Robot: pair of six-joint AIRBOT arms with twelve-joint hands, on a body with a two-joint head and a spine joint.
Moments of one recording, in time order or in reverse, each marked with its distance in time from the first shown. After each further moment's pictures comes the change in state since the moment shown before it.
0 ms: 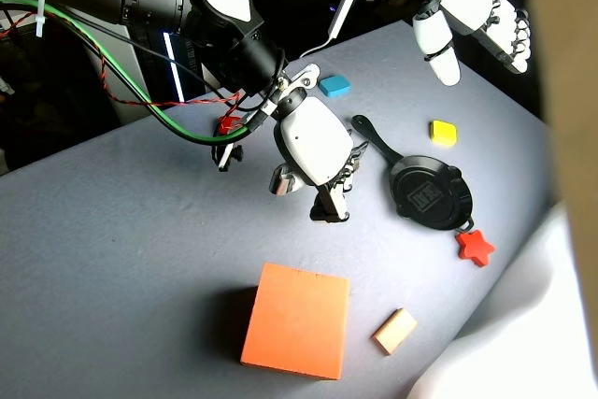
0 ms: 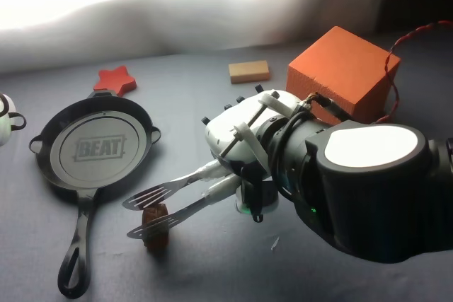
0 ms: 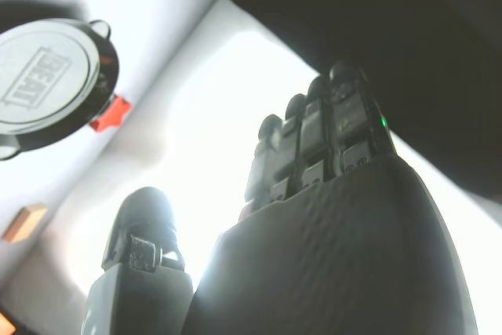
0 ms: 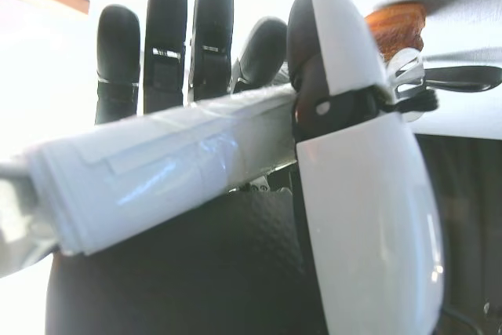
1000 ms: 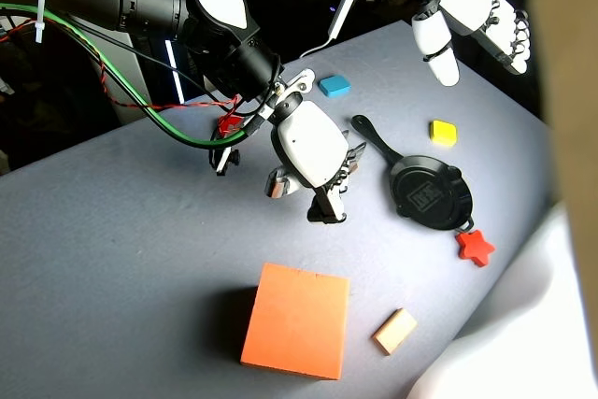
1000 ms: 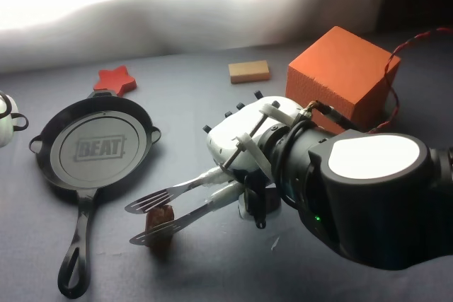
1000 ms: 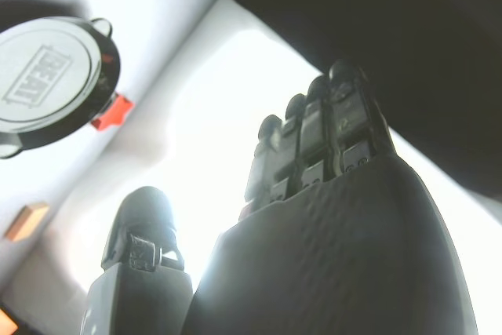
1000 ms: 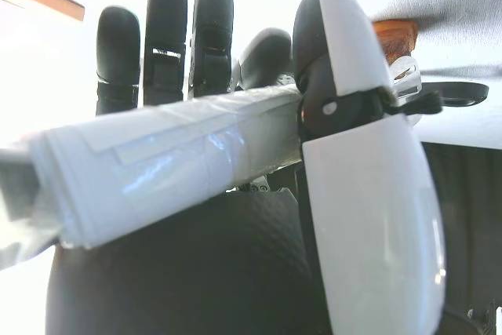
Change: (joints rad) left arm 0.000 -0.004 0.000 0.001 0.000 0.000; right arm -0.025 0.003 0.000 -0.027 0.017 -0.015
